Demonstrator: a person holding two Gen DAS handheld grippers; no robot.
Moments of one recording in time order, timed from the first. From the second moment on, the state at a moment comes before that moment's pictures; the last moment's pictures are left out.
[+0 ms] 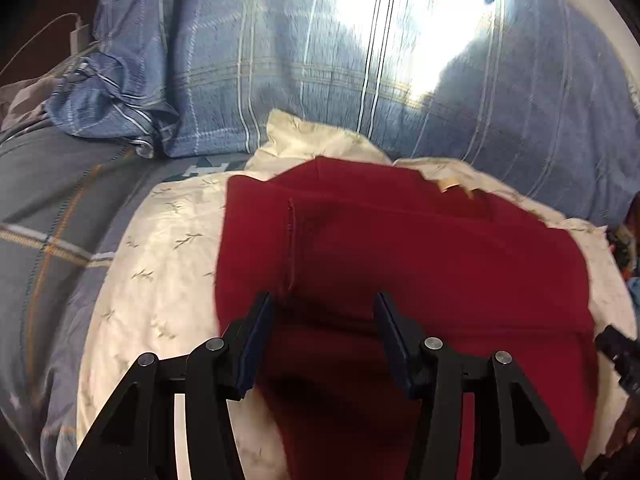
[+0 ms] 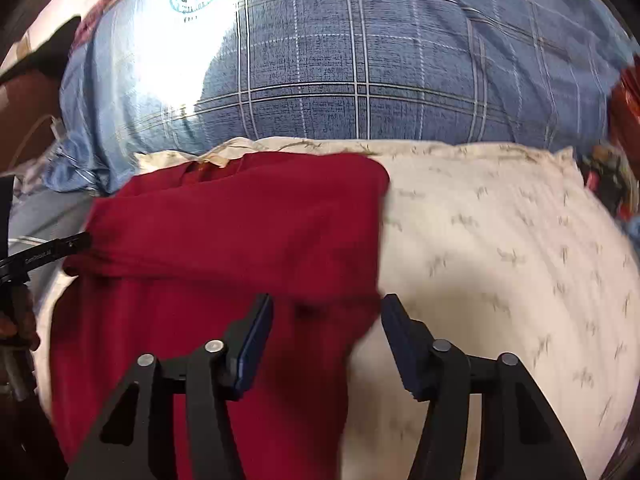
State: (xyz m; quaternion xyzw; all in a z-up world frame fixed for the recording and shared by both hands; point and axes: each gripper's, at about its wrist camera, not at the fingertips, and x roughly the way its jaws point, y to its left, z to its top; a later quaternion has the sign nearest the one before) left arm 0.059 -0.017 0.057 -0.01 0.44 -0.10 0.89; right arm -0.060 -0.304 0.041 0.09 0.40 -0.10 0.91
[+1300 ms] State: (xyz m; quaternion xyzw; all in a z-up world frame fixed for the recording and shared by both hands) left arm -0.045 0.040 0.054 -0.03 0.48 -0.11 0.87; right arm -0.120 -0.299 0.016 0.14 0.40 -0.06 0.90
